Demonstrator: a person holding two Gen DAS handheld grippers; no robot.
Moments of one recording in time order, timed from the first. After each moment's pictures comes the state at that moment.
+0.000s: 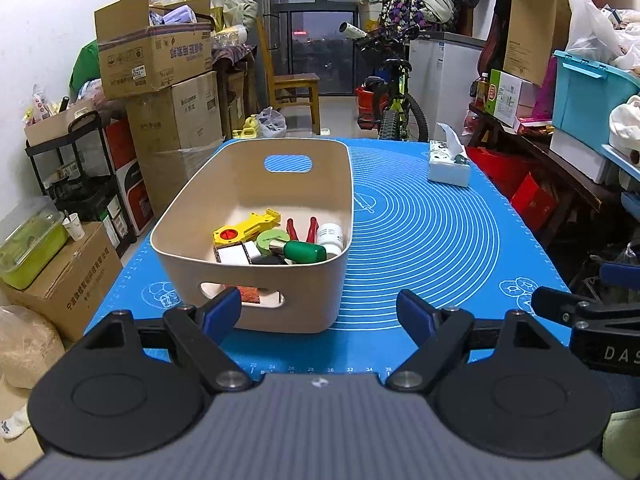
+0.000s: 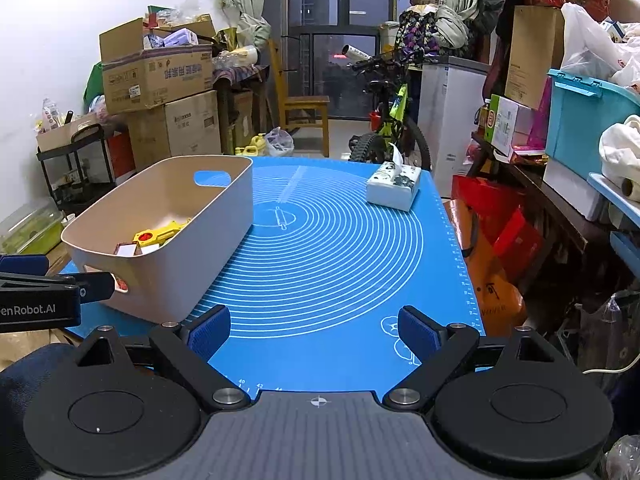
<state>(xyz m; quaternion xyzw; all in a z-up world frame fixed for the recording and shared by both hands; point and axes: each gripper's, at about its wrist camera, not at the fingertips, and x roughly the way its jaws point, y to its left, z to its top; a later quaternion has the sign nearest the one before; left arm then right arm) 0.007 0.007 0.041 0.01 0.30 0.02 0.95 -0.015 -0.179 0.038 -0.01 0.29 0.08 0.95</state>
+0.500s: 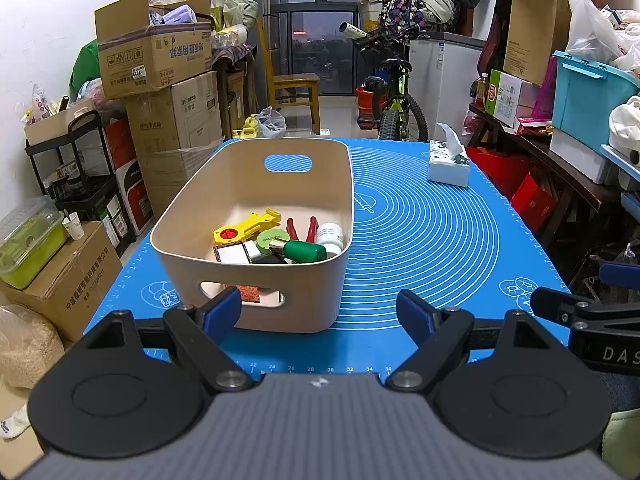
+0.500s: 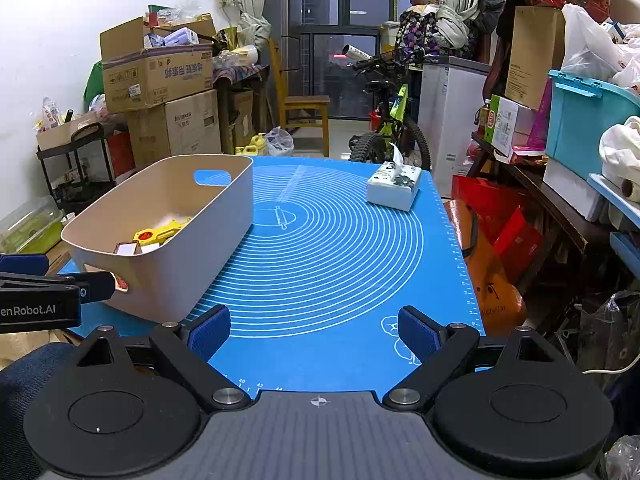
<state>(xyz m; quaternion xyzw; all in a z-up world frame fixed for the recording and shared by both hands) 0.007 0.006 0.042 0.01 0.30 0.02 0.95 -0.014 -0.179 0.039 -0.01 0.29 0.08 0.95</state>
